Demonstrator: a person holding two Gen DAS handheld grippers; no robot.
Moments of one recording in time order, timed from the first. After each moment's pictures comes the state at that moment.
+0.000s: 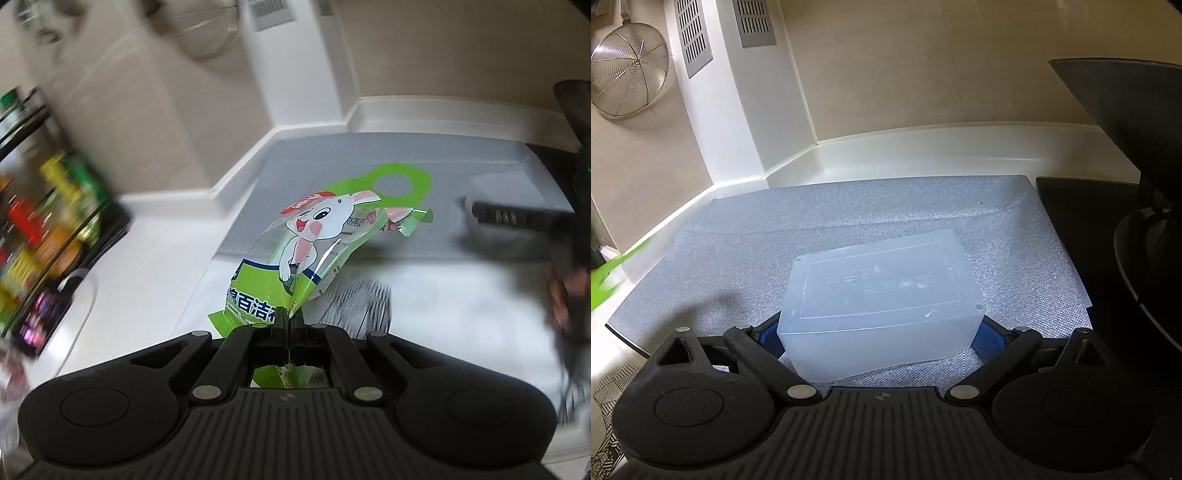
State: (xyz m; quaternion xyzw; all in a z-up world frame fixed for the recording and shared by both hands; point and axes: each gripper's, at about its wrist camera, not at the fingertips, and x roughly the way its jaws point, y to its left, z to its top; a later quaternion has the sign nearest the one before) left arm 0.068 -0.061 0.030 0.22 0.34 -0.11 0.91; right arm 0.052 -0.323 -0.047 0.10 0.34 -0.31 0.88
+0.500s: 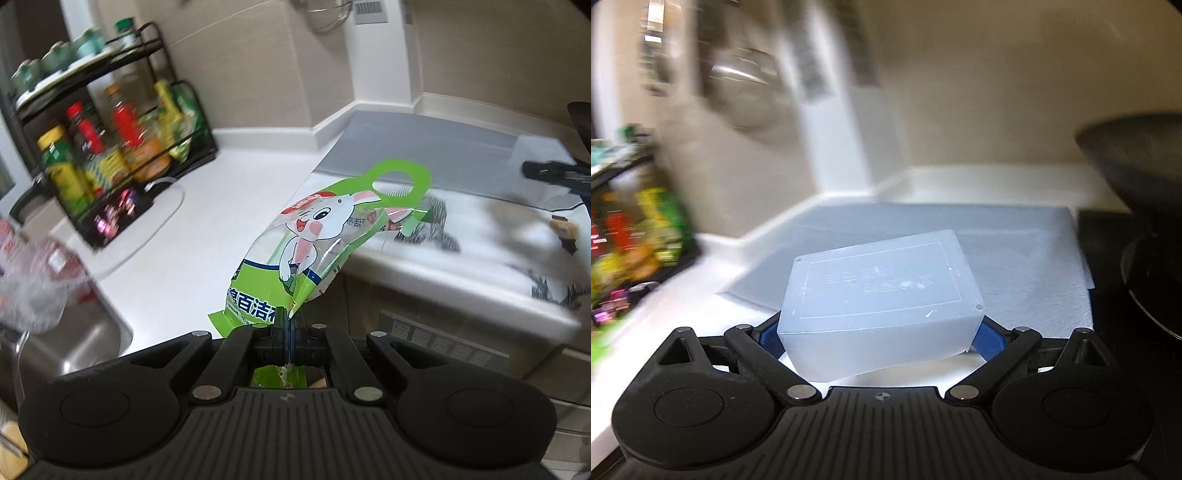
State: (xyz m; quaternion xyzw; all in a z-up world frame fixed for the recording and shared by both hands) left arm -0.066 0.083 0.042 0.15 0.35 -0.04 0.92; right arm -0.030 -0.224 0.019 0.09 0.30 -0.18 0.93
